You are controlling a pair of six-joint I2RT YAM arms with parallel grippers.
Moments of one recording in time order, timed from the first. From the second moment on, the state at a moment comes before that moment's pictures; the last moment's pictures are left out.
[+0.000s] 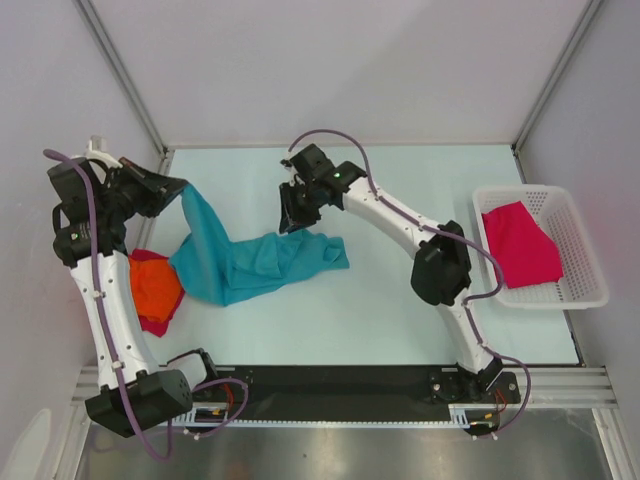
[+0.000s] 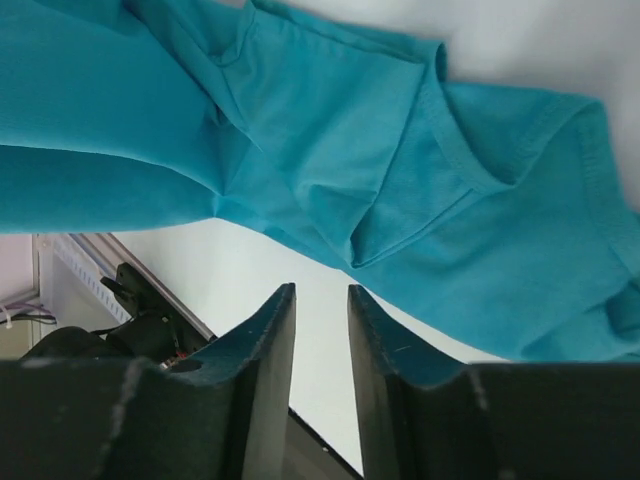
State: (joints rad) left arm 0.40 1.12 1.41 -0.74 0.67 -0.70; right arm 0.76 2.21 2.17 -0.83 -0.31 0.50
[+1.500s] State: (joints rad) left arm 0.40 1.09 1.30 -0.70 0.69 -0.65; right arm 0.79 2.59 2.39 -0.77 -0.40 0.55
